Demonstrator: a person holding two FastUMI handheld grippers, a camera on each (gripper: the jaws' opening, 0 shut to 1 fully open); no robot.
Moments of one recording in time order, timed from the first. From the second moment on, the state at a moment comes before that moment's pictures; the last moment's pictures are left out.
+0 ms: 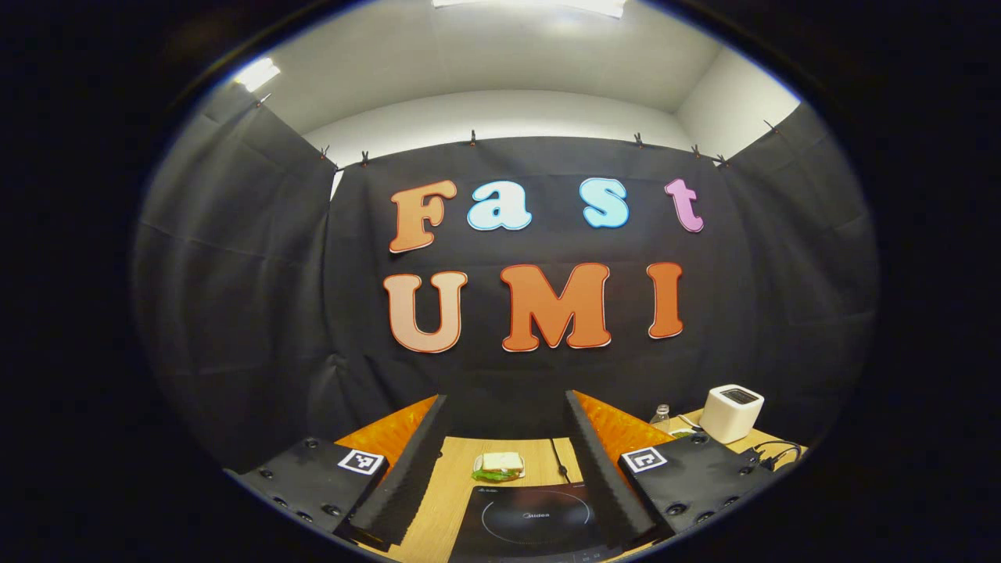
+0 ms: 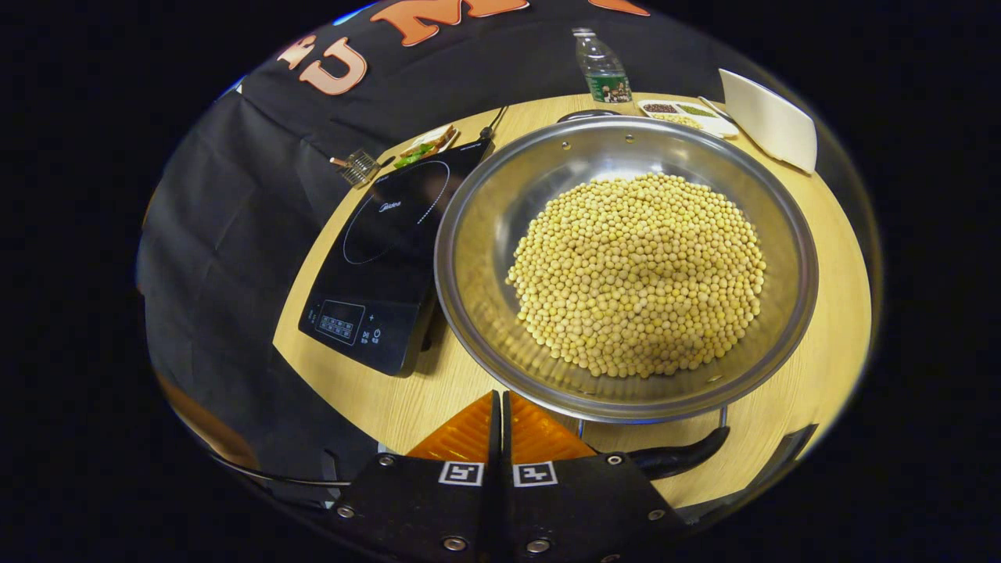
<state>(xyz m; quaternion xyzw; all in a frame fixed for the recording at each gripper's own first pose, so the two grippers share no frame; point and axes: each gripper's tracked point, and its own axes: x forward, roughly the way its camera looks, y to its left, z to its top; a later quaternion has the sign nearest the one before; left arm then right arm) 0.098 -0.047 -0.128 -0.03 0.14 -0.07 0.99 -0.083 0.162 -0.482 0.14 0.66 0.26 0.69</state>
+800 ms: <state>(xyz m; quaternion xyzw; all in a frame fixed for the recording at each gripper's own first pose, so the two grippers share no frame) 0.113 -0.081 -0.136 -0.03 0.15 -0.09 0.98 -0.048 0.059 -0.522 0.12 0.67 0.15 0.71</state>
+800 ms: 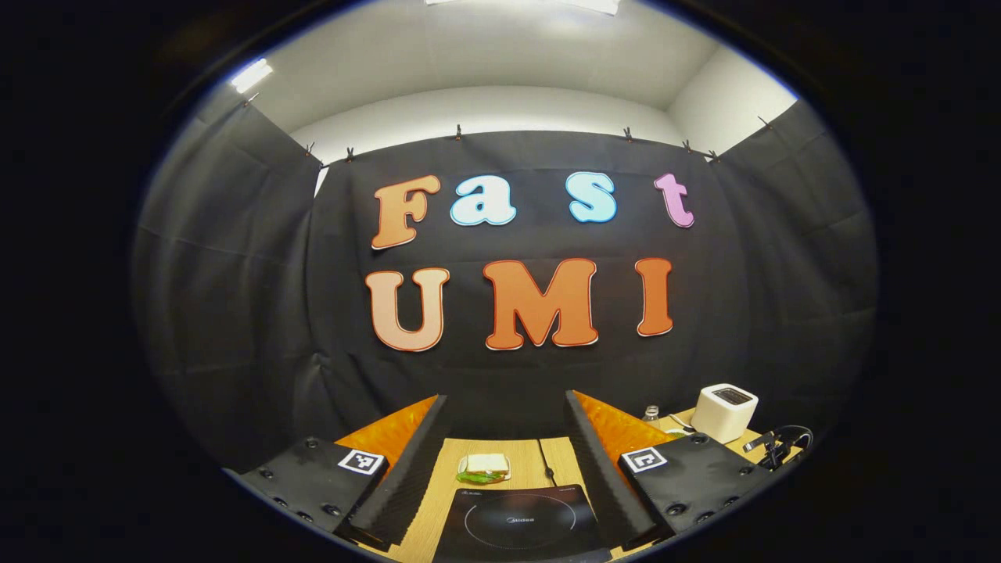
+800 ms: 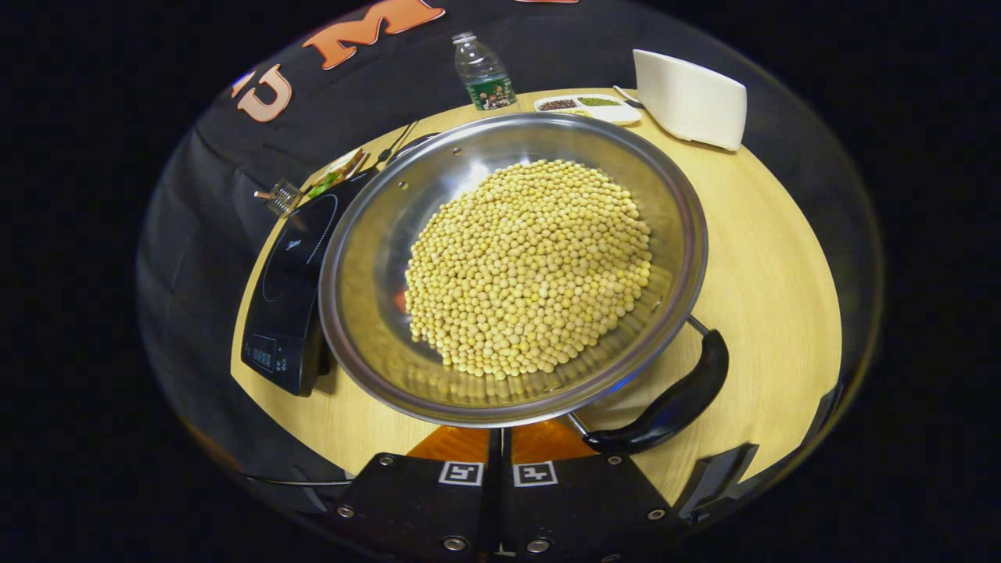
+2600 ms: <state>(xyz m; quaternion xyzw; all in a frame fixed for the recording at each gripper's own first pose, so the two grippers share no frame) 0.143 -0.134 -0.212 0.00 0.20 -0.12 0.97 0.091 -0.106 -0.570 0.11 0.62 -0.07 0.77</state>
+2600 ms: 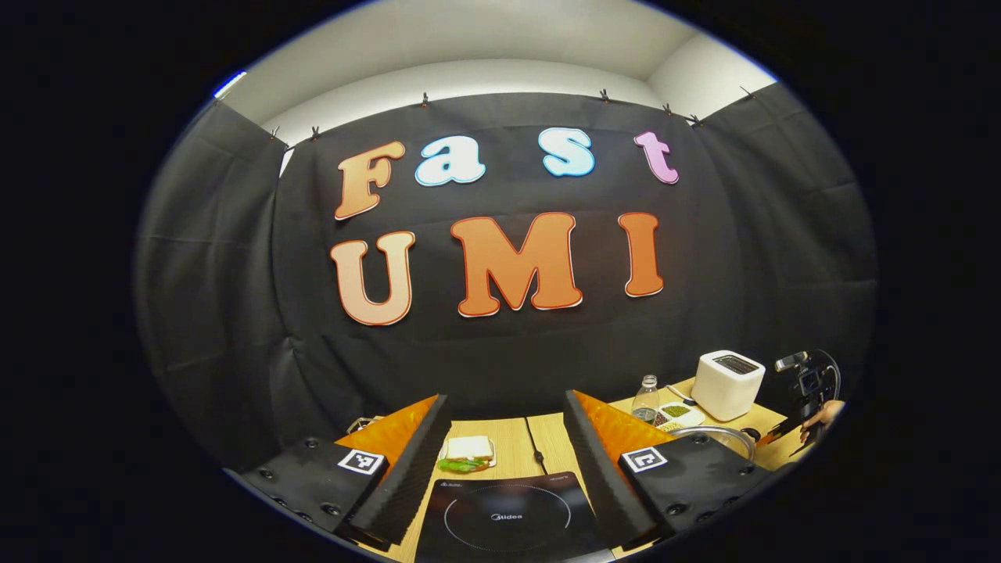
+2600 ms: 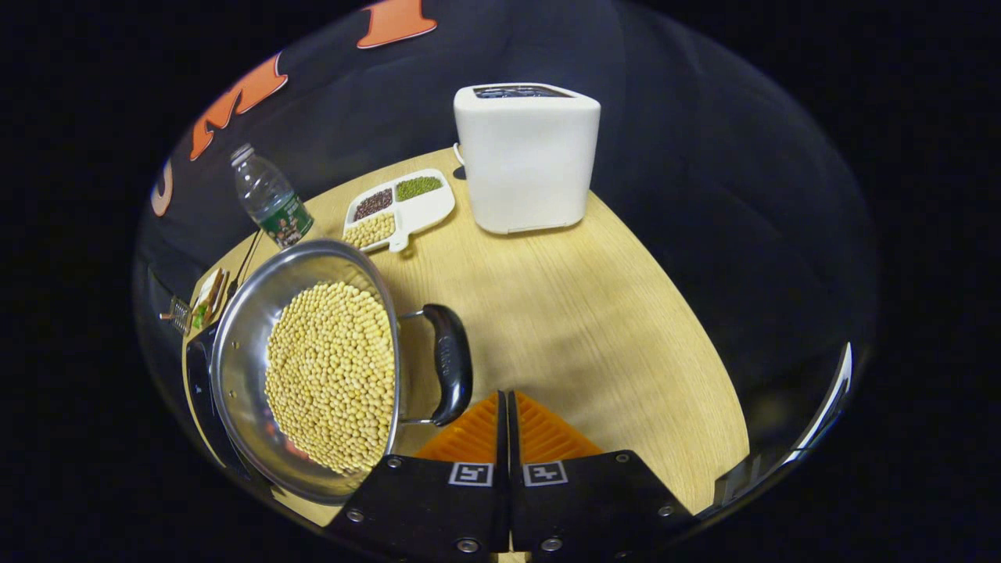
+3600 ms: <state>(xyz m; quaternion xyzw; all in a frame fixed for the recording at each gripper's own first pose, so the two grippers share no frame) 0.136 -0.193 -0.268 -0.01 0.27 -0.16 0.95 0.099 -0.065 -0.574 0.15 0.64 -0.01 0.75</state>
